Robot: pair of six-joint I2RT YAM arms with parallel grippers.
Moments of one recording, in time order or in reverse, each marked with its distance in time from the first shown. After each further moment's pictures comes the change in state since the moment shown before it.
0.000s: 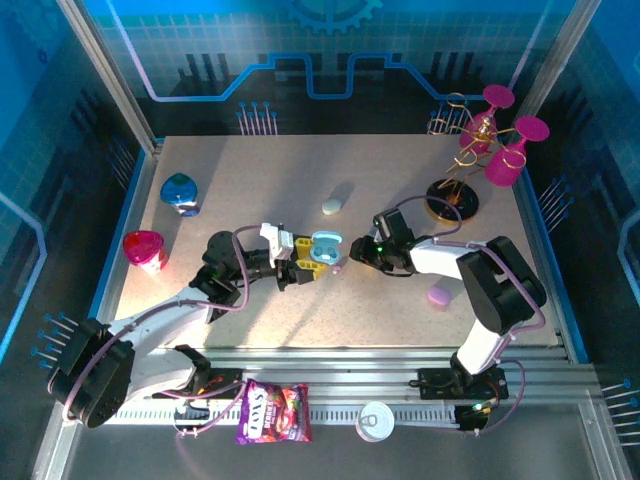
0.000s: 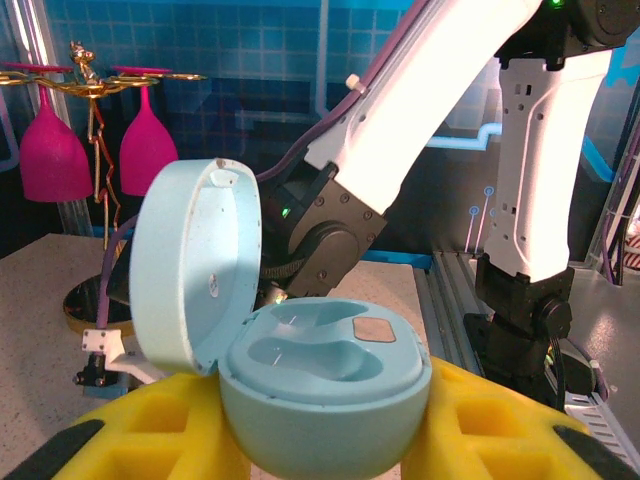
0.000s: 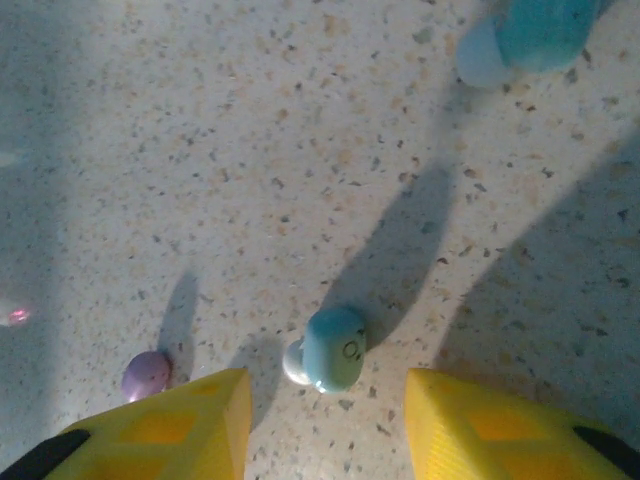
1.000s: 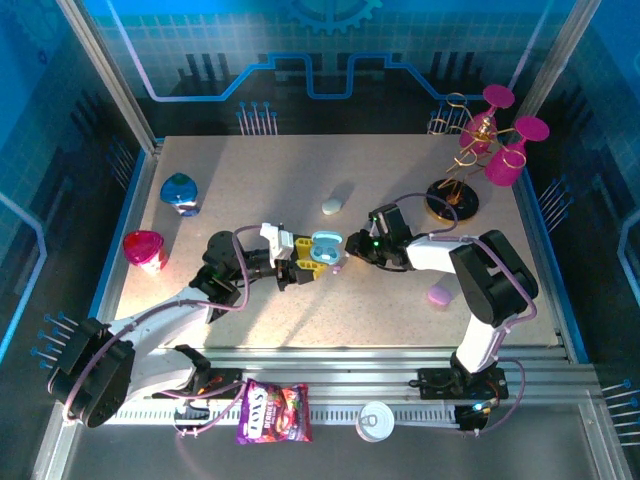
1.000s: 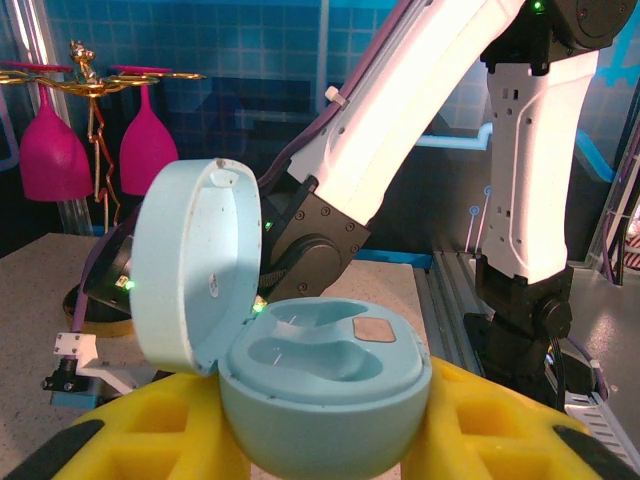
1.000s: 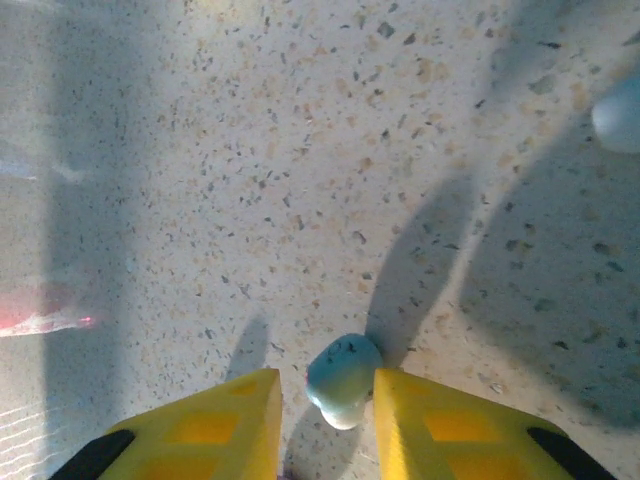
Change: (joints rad) left arm 0.000 0.001 0.000 0.000 0.000 0.000; right arm -0.007 0.055 0.030 0.112 -0.086 0.044
